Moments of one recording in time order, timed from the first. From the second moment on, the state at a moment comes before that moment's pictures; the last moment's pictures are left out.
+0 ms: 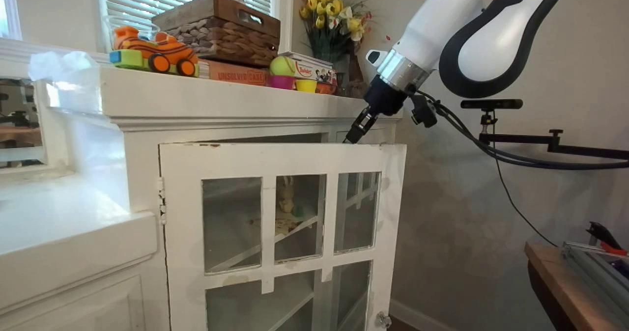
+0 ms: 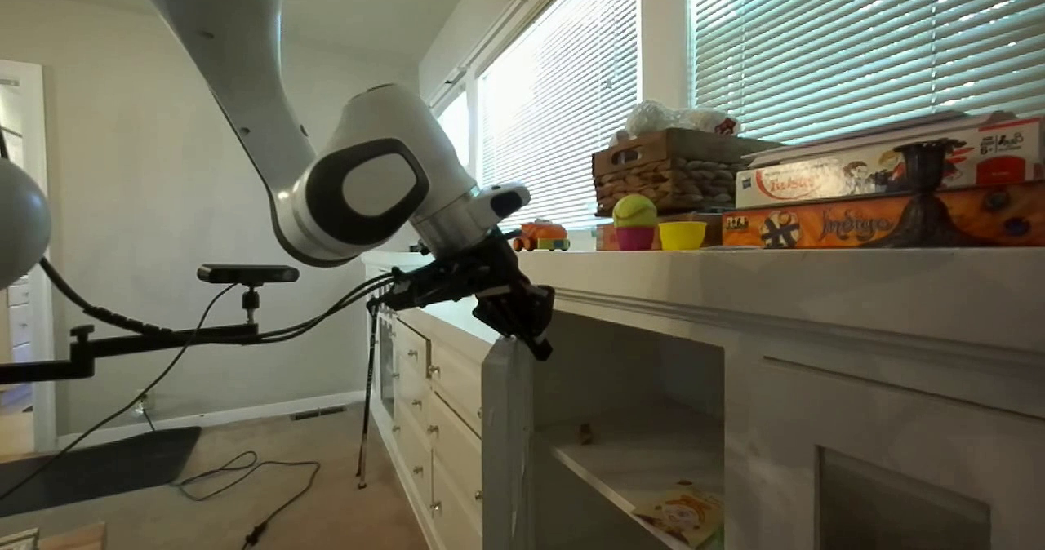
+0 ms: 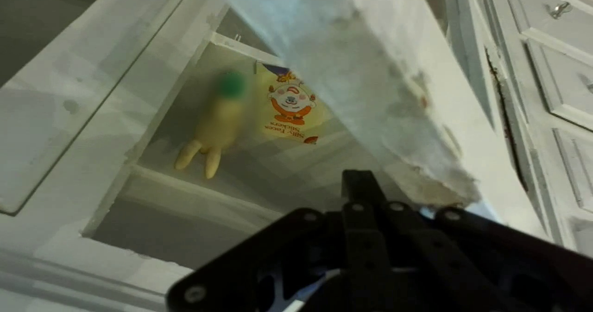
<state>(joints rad) 1.85 0.08 -1.98 -2.65 -0.14 3.25 -0.12</state>
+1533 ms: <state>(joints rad) 2.22 0.09 -2.04 -2.67 -0.14 3.27 -0.20</state>
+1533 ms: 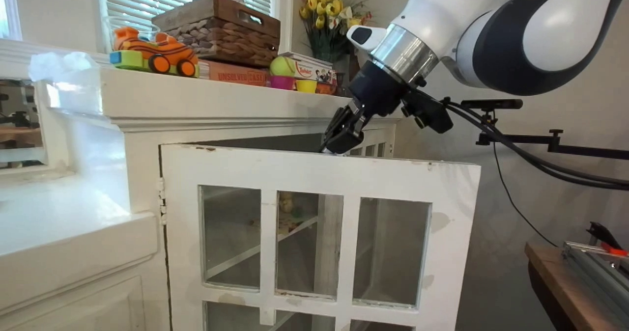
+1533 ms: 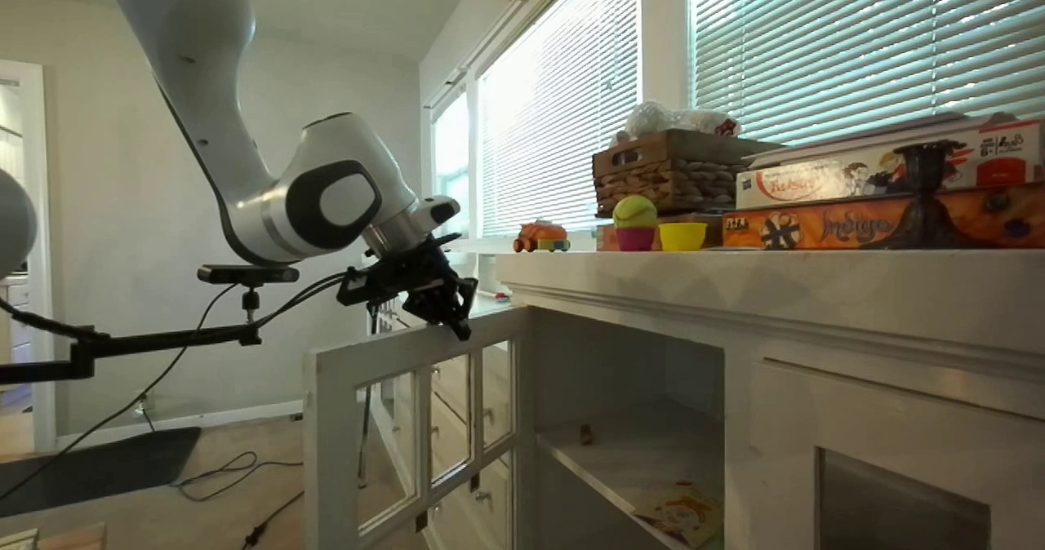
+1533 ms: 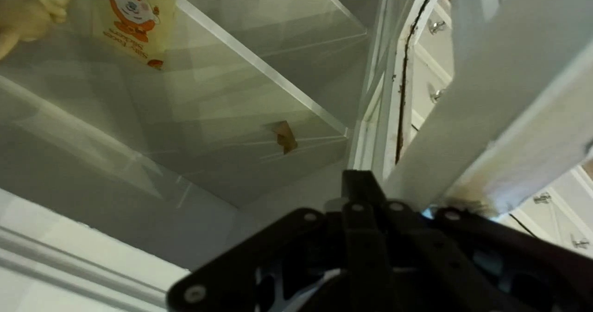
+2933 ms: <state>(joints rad) 2.35 0.00 -2.08 -2.68 -0.14 3.17 -0.20</state>
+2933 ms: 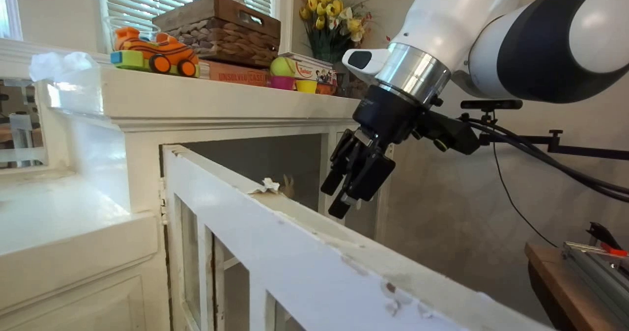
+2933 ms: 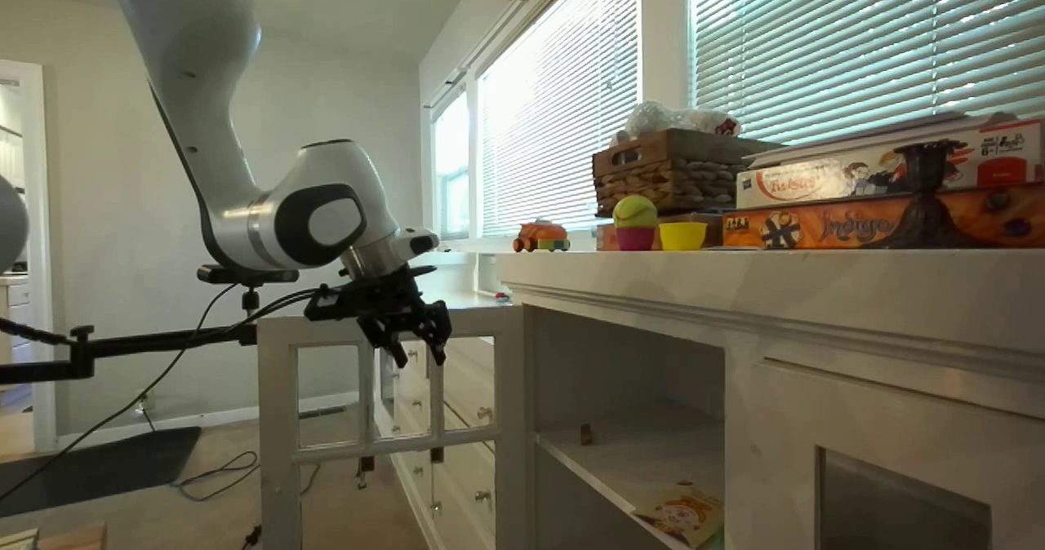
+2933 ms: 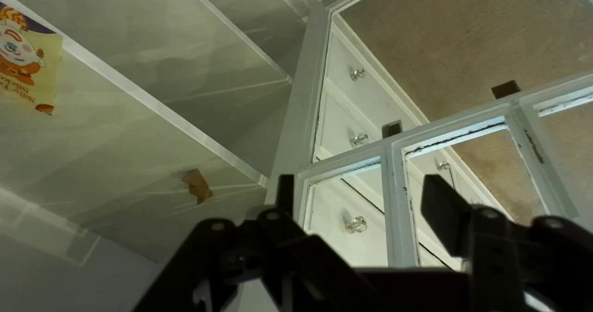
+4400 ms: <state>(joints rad) 1.95 0.12 -1.80 -2.54 -0.12 3.19 -0.19</state>
